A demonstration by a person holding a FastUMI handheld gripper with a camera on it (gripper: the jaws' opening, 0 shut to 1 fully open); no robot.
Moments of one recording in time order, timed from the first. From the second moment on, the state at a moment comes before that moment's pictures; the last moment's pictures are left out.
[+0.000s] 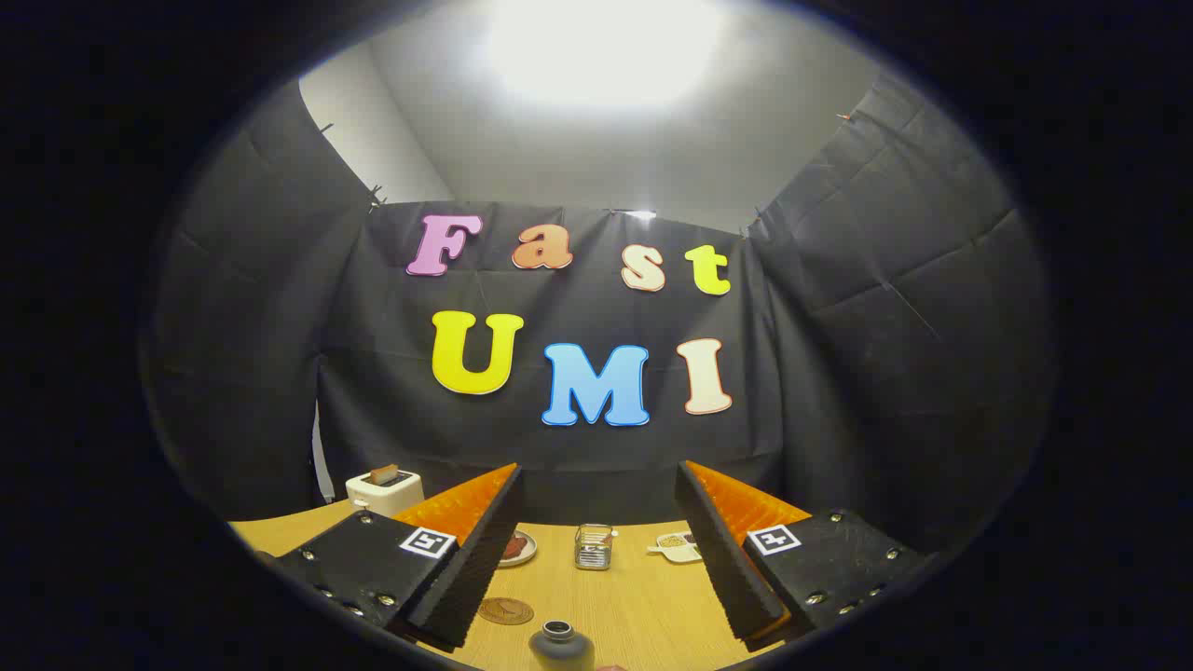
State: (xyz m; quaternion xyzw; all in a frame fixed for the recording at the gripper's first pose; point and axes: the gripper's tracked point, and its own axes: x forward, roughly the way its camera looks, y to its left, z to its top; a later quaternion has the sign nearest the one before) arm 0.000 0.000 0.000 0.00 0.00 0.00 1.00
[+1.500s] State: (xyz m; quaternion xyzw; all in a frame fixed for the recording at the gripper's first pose) arm -0.010 0.031 -0.046 0.02 0.00 0.05 1.00
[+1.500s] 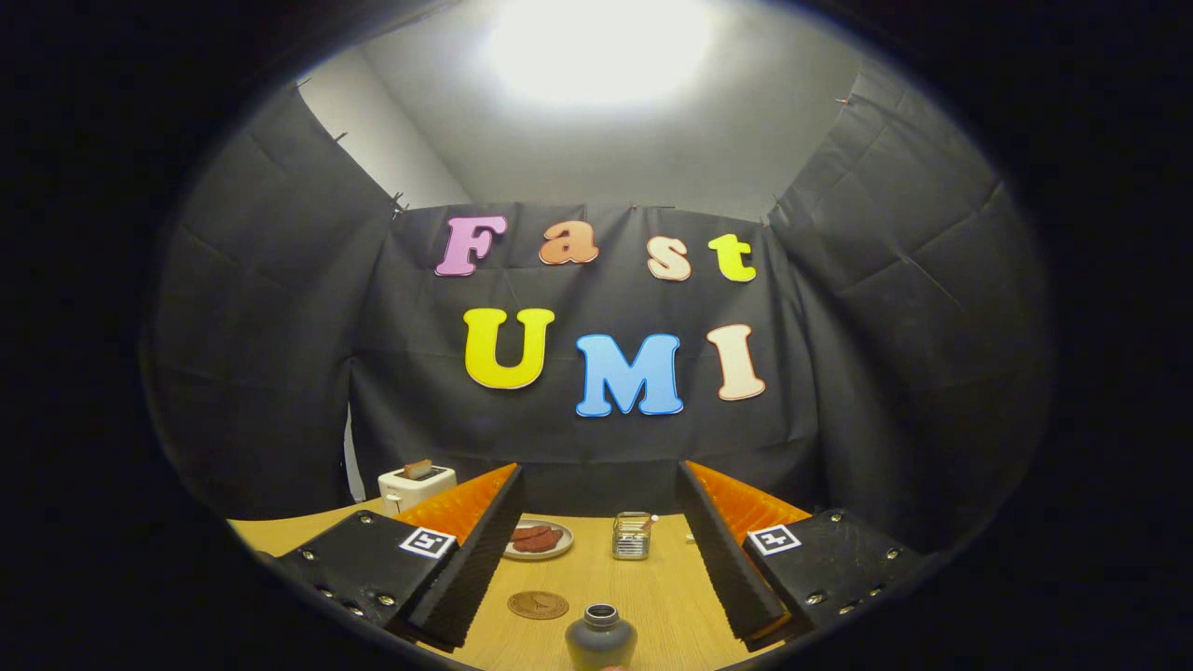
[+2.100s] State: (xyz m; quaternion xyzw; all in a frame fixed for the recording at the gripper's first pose) arm -0.010 0.033 -0.156 0.03 0.12 0.05 0.99
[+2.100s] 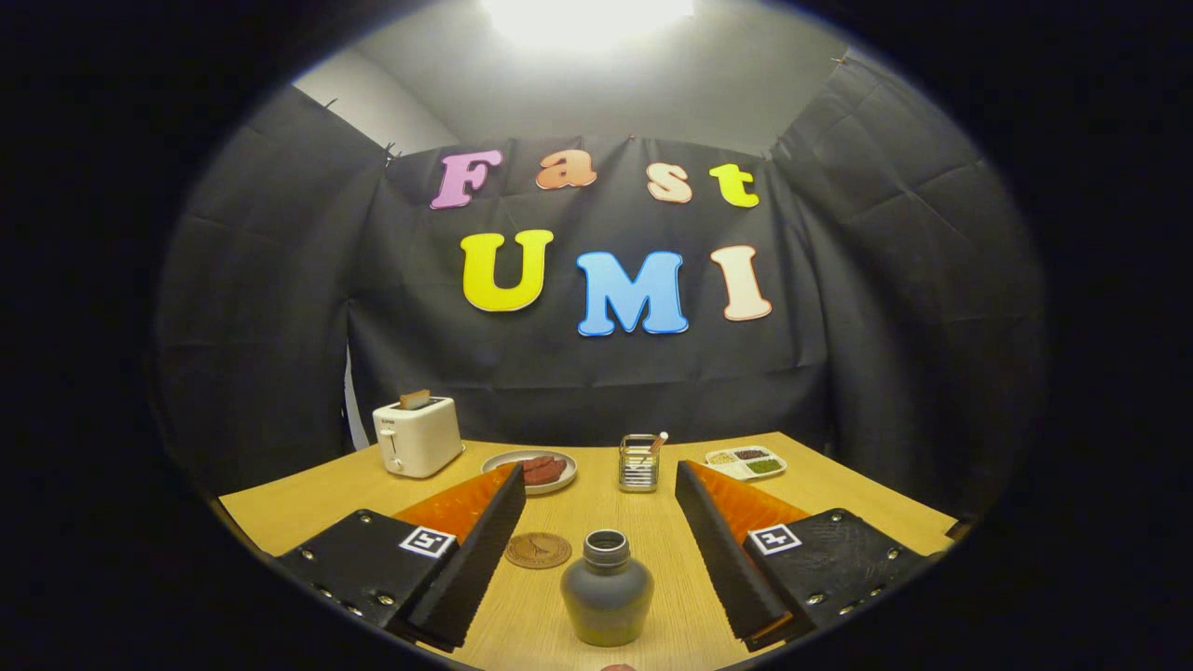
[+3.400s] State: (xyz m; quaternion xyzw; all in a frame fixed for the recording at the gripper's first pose) arm -0.039 0.039 -0.312 0.02 0.30 0.05 0.95
